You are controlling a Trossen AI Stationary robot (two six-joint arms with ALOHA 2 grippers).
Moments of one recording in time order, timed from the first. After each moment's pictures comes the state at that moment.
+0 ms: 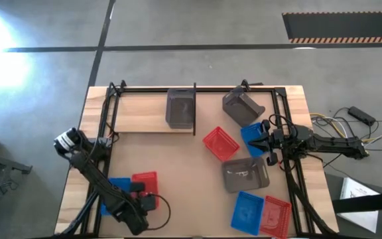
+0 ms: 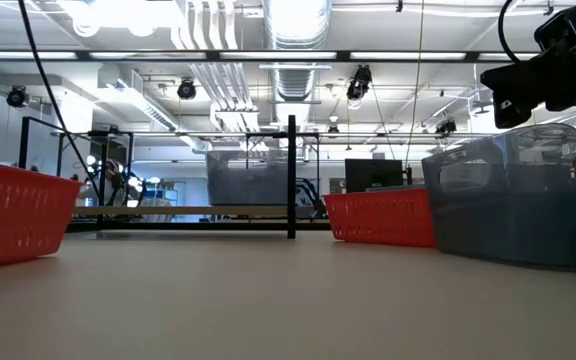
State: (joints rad) left arm -0.87 1.74 1.16 -0.77 -0.18 -1.01; right arm -0.05 0.02 0.01 0.04 -0.13 0.04
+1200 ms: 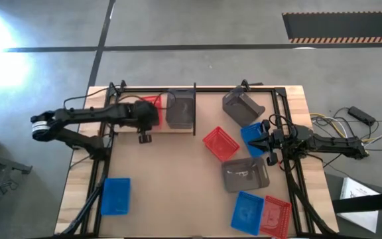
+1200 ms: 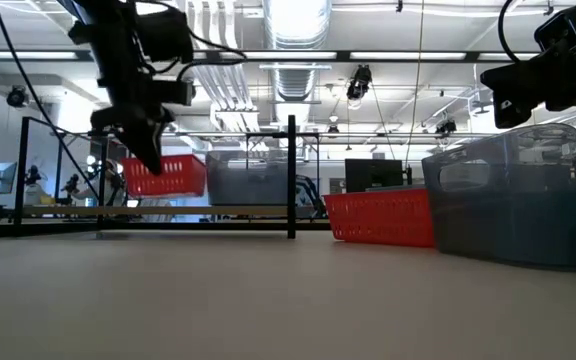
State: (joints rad) left arm 0.32 1.22 0.84 -0.76 -0.21 0.29; right arm -0.05 0.02 0.01 0.04 -0.13 0.04
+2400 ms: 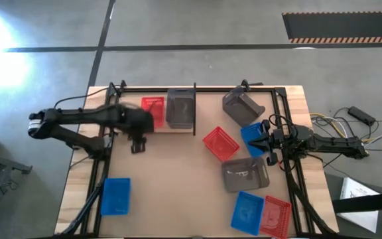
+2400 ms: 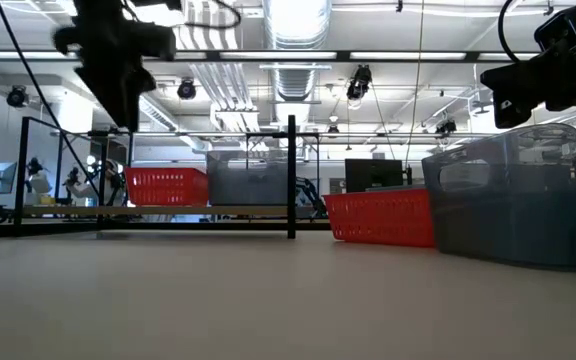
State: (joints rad) left arm 0.09 1.17 1.06 -1.13 -0.10 -0.02; right arm -0.05 0.02 0.01 0.04 -0.13 0.04
